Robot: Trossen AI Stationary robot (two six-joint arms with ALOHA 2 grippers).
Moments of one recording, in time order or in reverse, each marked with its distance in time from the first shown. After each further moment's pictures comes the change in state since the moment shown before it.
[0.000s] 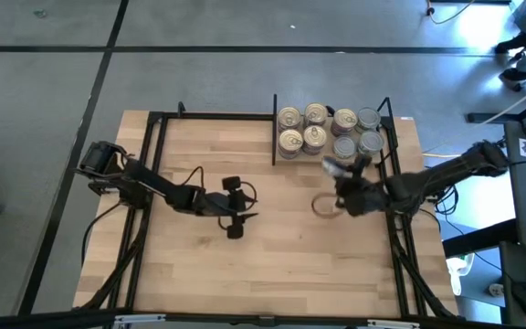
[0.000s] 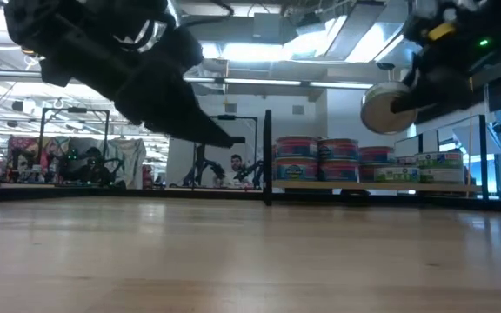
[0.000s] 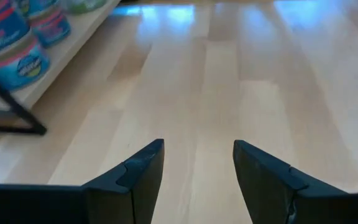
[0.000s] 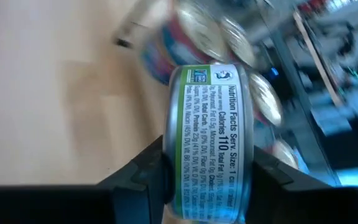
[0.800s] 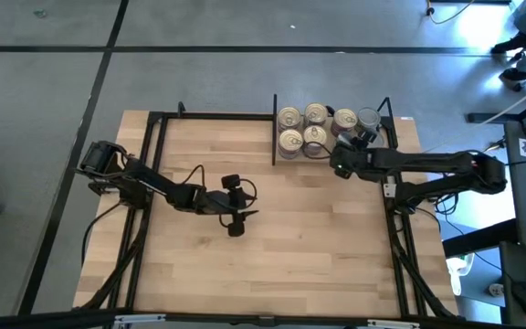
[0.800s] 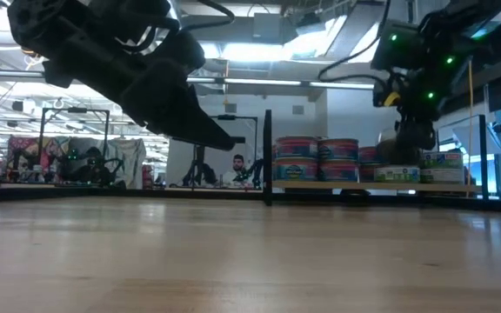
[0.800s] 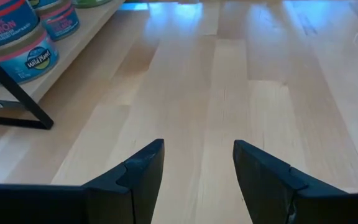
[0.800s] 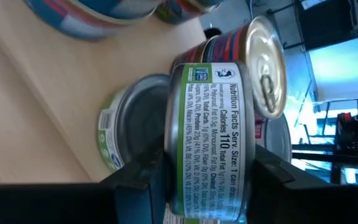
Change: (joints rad) left arm 0.021 0.000 -0.001 -0.009 -0.005 -0.025; right arm -0.579 0.139 0.000 0.010 -0.117 -0.133
